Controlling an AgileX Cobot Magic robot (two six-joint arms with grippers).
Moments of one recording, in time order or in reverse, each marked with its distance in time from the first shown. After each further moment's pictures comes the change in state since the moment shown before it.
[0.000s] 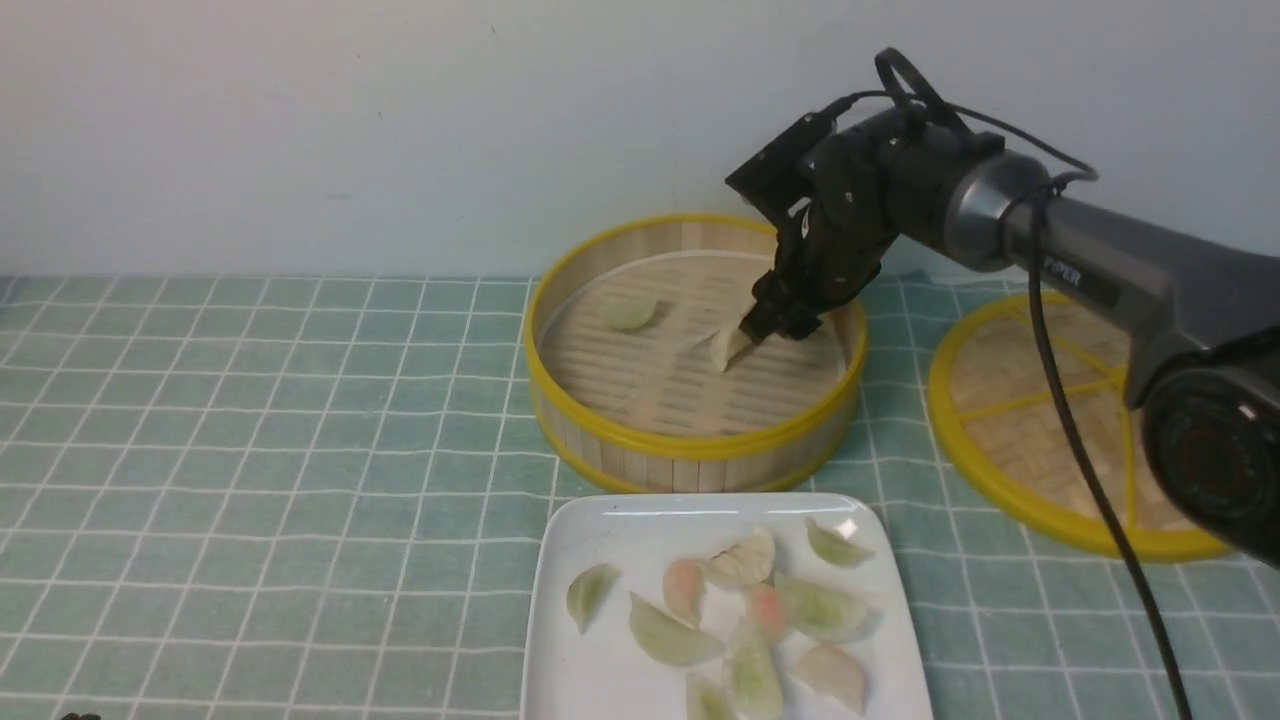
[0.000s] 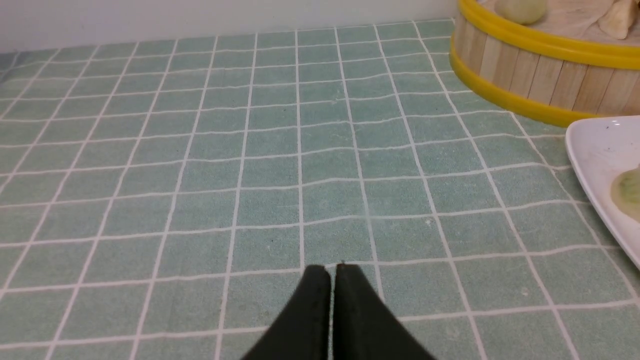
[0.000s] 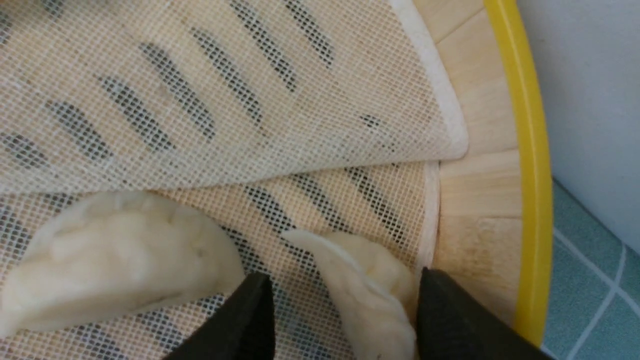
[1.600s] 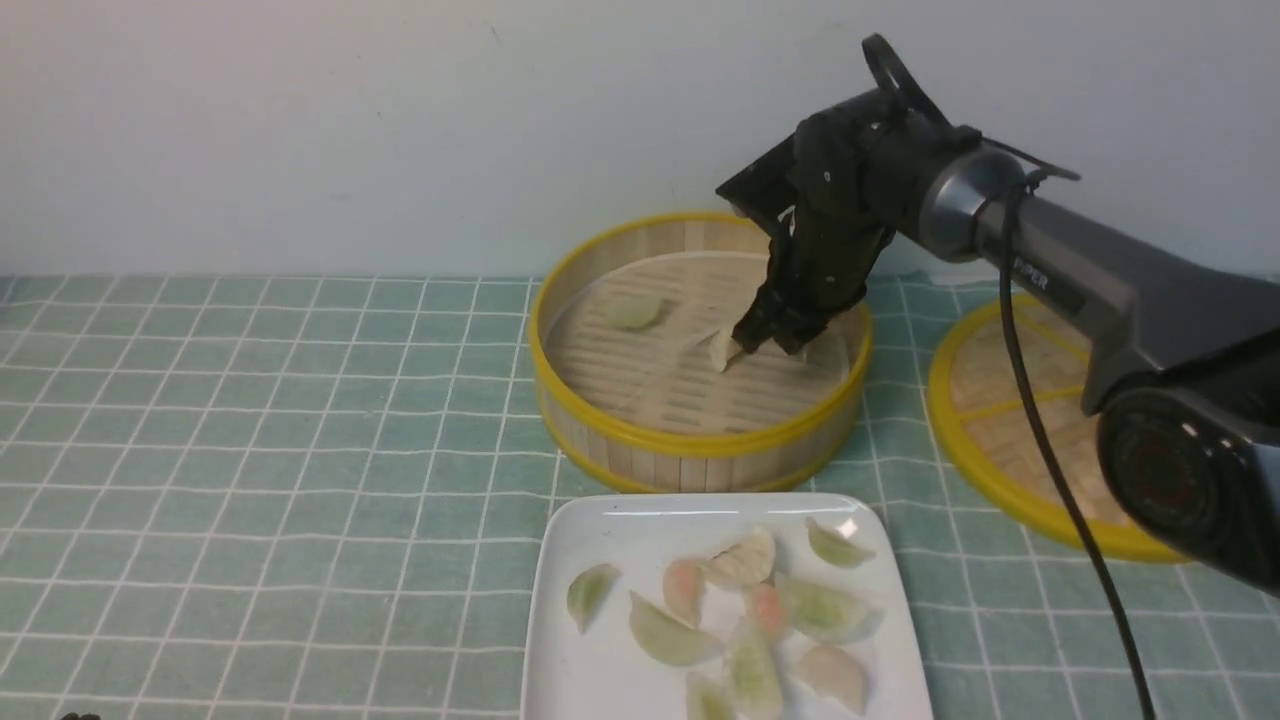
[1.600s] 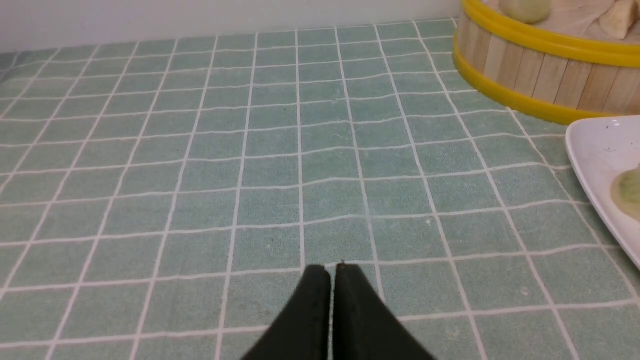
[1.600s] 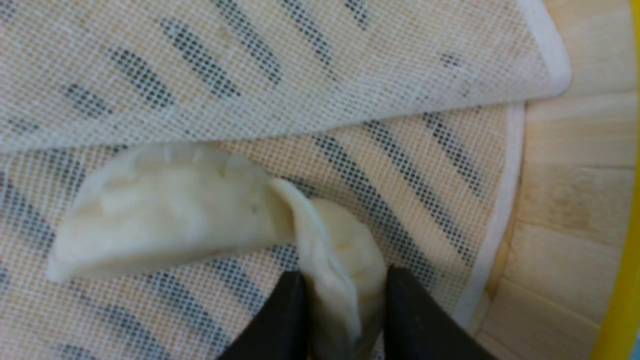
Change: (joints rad) right arm 0.010 0.071 -0.186 0.038 0.278 -0.008; left arm 0.000 0.000 0.000 0.000 0.000 0.000
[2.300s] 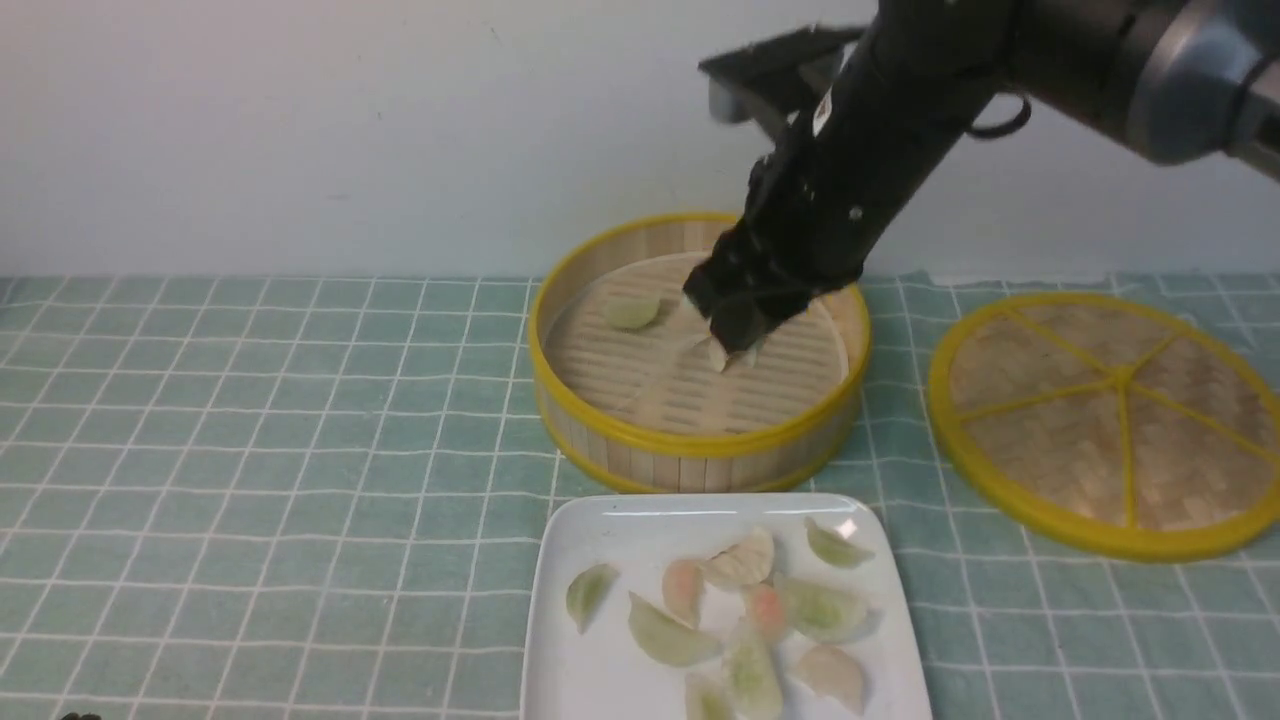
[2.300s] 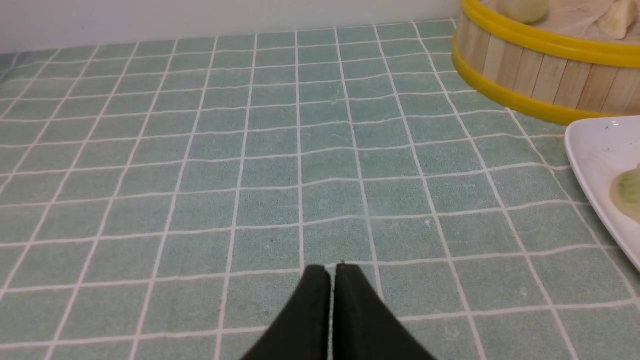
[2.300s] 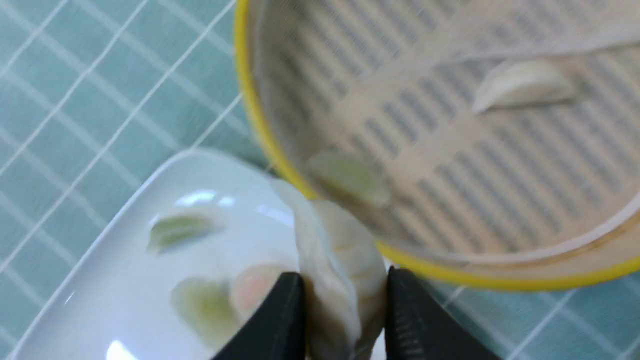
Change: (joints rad) right arm 0.127 -0.542 0.482 0.336 0.063 0.023; left arm 0.000 0.000 0.000 0.000 0.000 0.000
